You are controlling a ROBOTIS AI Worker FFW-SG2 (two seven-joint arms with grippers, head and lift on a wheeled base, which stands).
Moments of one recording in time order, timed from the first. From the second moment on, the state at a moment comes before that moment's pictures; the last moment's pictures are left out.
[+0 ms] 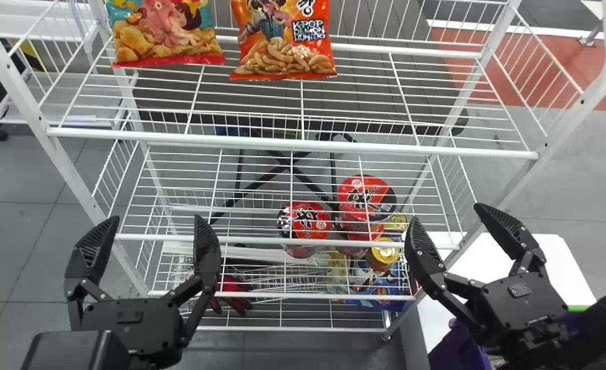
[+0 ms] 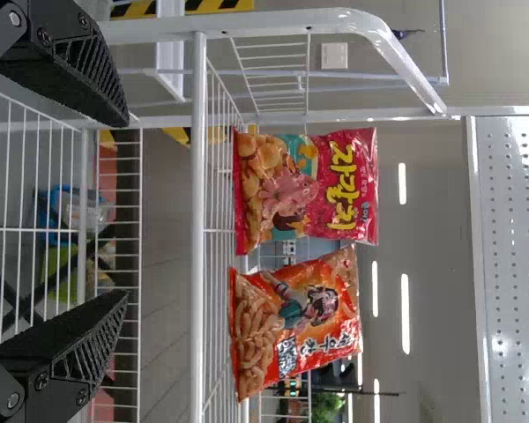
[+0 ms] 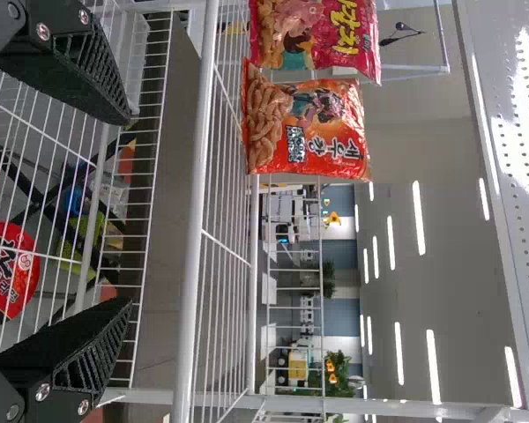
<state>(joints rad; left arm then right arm) 0.78 0.19 -0.33 -2.27 -0.13 -0.08 0.42 0.81 -0.10 -0.07 -2.29 -0.14 -0.05 0.25</state>
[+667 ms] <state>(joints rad) 0.78 0.19 -0.33 -2.26 -0.14 -0.11 0.42 0.81 -0.10 -0.07 -2.29 -0.14 -0.05 0.25</state>
